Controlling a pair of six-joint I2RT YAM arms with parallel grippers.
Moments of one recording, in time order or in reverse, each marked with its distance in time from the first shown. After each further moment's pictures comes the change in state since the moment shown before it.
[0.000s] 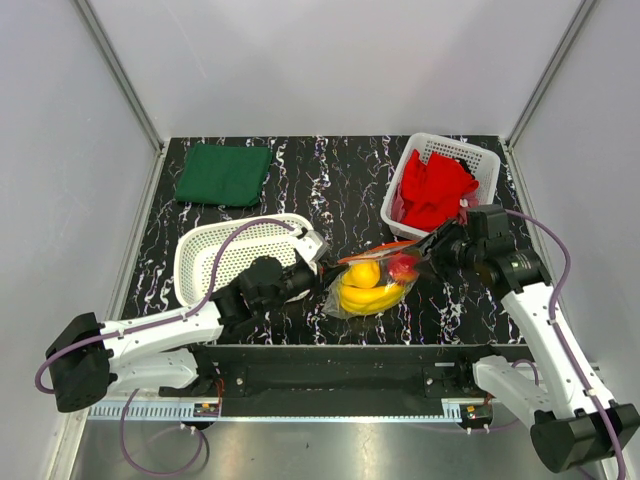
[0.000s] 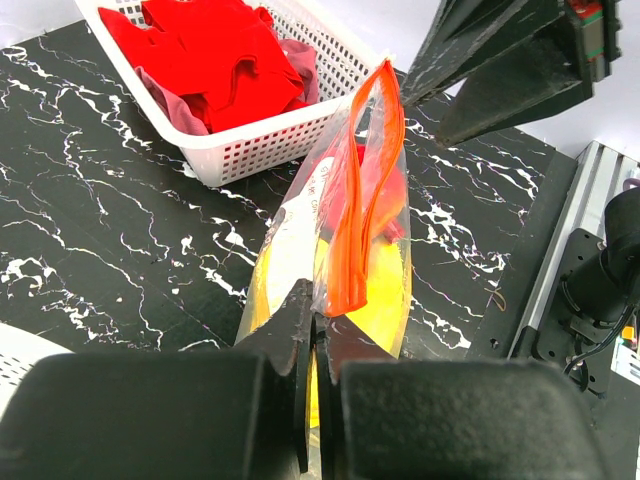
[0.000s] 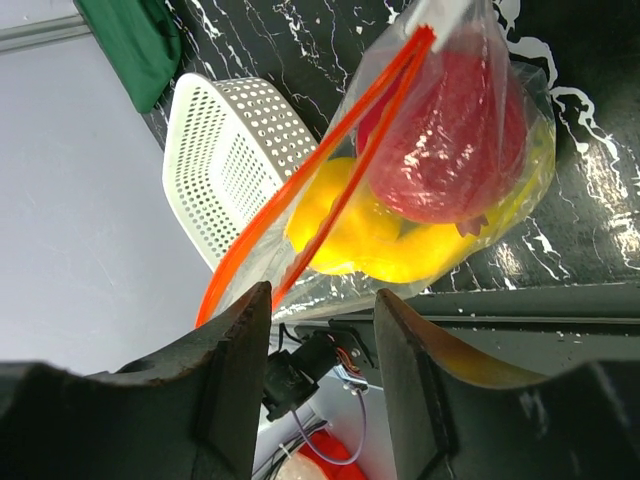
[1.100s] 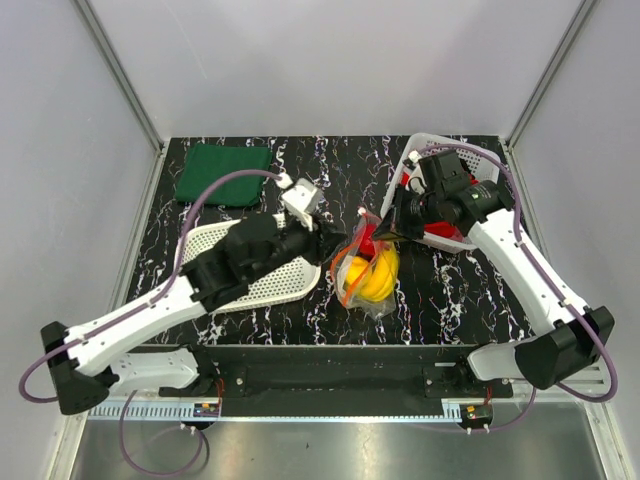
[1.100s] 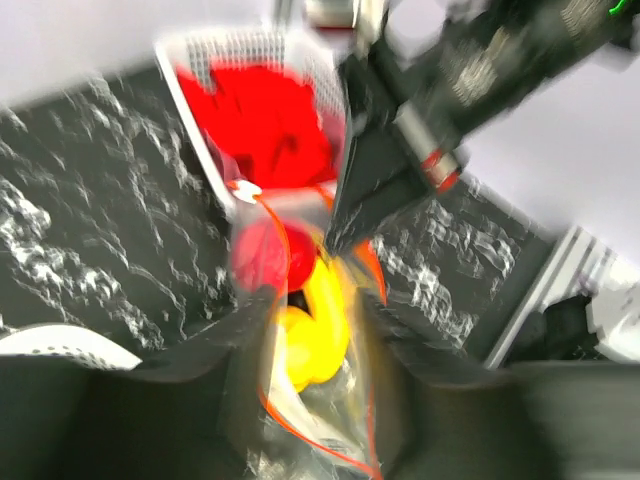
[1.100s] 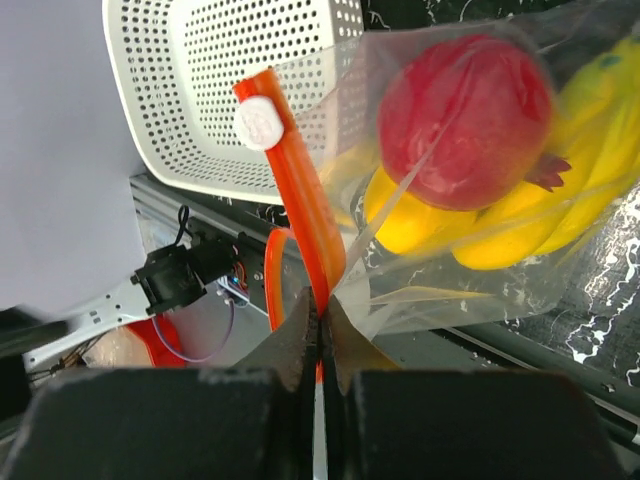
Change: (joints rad) left arm 0.043 -0.043 0.488 -0.562 -0.080 -0.095; right arm 0.183 0.464 0.468 -0.103 -0.123 -0.497
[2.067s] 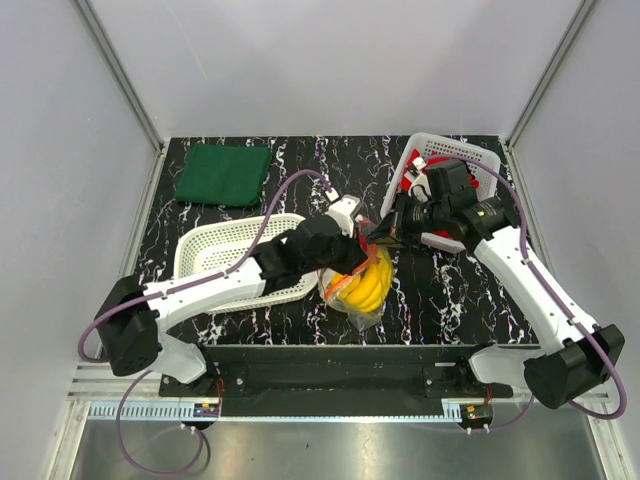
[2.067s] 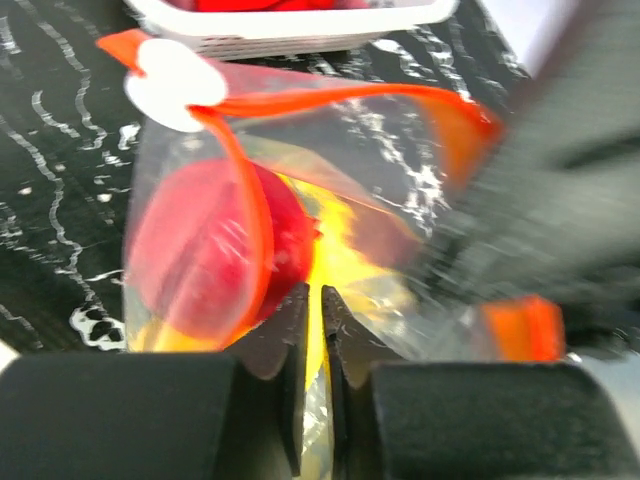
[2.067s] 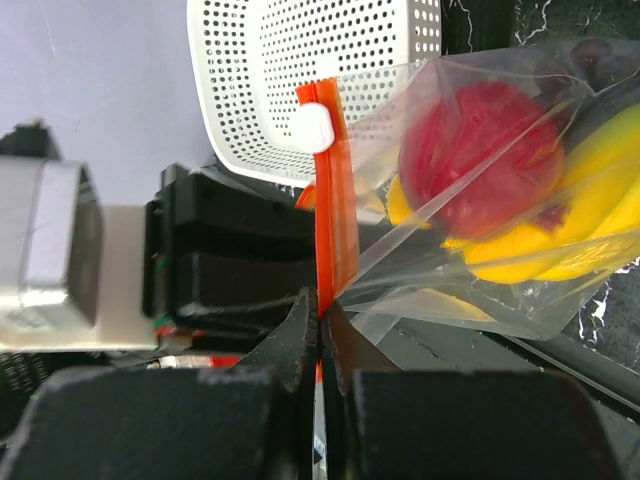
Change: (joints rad) left arm 0.008 0.390 0.000 0.019 0.116 -0.242; right arm 0.002 -0.105 -0.140 0.158 -0.119 0.117
